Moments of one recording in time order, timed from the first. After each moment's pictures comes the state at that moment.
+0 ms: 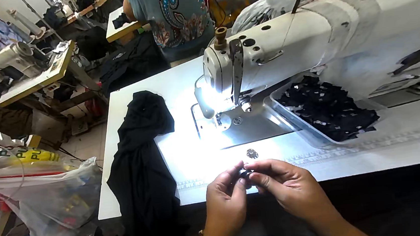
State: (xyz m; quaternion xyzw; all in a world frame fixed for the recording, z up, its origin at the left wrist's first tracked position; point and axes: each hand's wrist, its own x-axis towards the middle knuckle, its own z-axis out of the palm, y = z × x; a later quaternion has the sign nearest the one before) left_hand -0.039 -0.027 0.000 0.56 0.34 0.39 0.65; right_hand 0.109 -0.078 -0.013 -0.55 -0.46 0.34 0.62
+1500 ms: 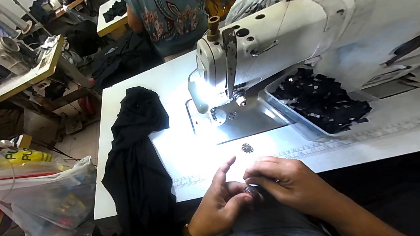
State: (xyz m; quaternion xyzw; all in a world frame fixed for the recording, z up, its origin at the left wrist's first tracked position) left_hand -0.067 -0.015 -0.017 0.61 0.15 0.24 0.74; right_hand 0.134 -0.074 -0.001 -0.54 -0.71 0.14 0.44
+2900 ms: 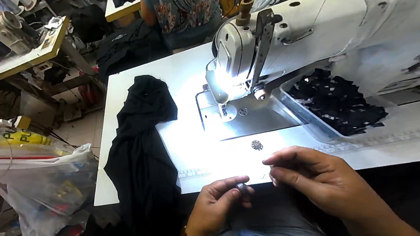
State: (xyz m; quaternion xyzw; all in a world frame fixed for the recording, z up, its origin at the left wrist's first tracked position) left_hand -0.090 -0.026 -0.031 0.44 0.18 0.29 0.83; right_hand 0.129 -0.088 0.025 -0.52 -0.57 0.34 0.54
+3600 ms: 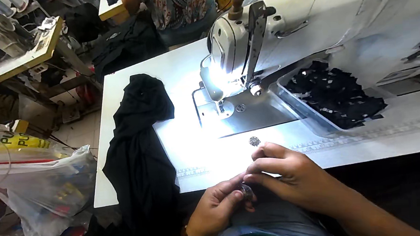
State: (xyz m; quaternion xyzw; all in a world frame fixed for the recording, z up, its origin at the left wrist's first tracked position) left_hand -0.090 -0.028 -0.036 0.48 0.12 0.26 0.83; right_hand 0.119 -0.067 0.017 -0.52 -0.73 0.14 0.42
